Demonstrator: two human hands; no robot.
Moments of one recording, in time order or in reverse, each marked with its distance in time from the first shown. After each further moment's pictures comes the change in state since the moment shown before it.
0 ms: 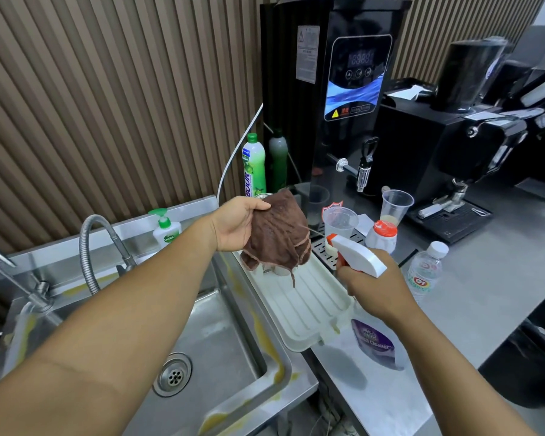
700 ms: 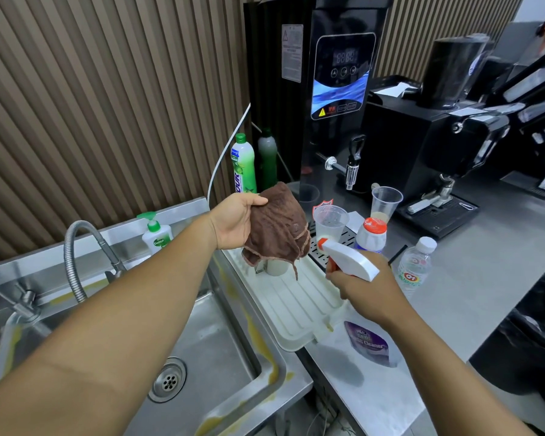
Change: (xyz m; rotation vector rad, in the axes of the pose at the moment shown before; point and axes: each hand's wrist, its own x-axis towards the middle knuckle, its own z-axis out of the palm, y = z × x) left_hand 0.011 0.003 0.014 0.001 0.026 0.040; right_hand -0.007 0.000 -0.003 0.017 -0.040 -0.030
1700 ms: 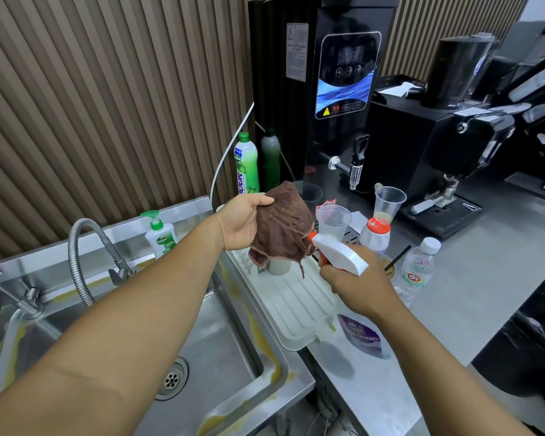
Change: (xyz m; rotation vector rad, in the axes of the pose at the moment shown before) left_hand 0.005 -0.005 0.002 -0.010 0.000 0.038; right_hand 0.009 -0.008 0.016 -0.008 0.048 -0.038
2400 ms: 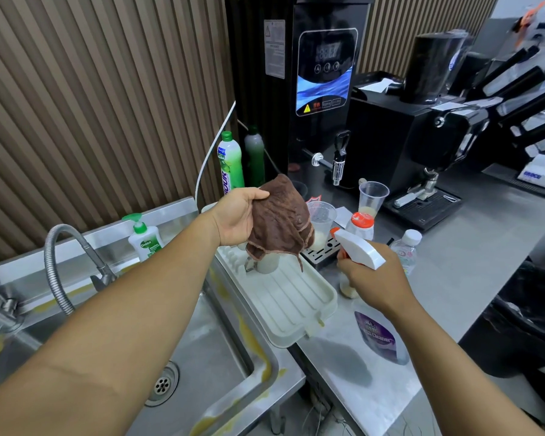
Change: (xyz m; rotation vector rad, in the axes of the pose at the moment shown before) left_hand 0.010 0.002 0.019 -0.012 -0.051 -0.016; right_hand -0.005 0.029 -0.035 -0.042 0.167 0.120
